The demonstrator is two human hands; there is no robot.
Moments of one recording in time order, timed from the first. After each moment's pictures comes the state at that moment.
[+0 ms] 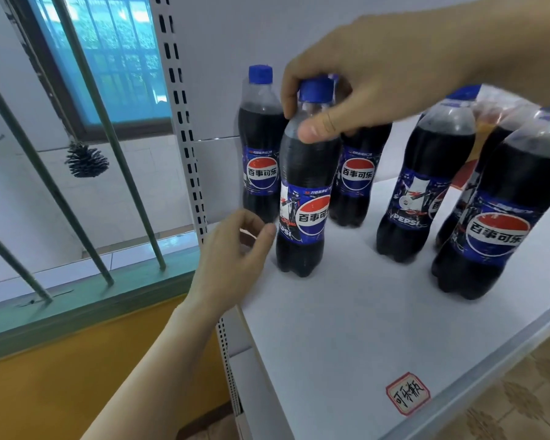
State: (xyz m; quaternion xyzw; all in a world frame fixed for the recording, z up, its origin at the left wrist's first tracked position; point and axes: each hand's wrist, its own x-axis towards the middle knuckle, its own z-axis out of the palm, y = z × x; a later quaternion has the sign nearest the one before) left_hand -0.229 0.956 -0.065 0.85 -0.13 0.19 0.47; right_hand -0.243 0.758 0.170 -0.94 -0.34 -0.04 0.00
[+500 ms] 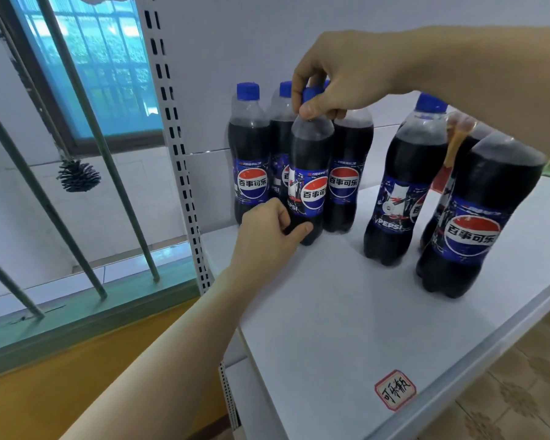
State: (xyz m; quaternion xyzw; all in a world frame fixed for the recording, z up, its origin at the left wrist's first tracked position) left_hand -0.195 0.900 -0.046 0.87 -0.15 0.21 0.42; right_hand -0.177 0.747 0.177 -0.97 -0.22 -0.08 0.09
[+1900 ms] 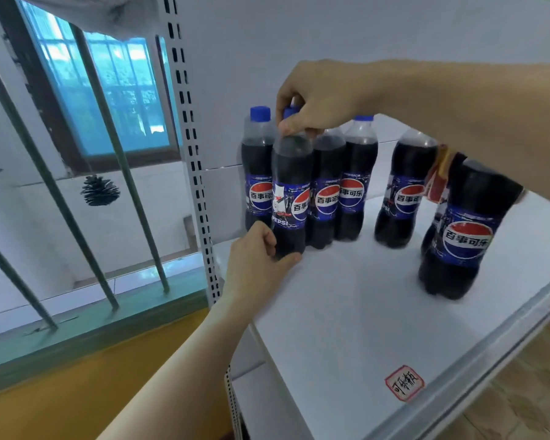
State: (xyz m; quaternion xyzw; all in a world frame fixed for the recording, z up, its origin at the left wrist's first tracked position) left_hand -0.222 0.933 -0.058 0.86 -0.10 0.18 0.46; right_hand -0.183 0.783 0.180 -0.97 -0.22 -0.09 0.06
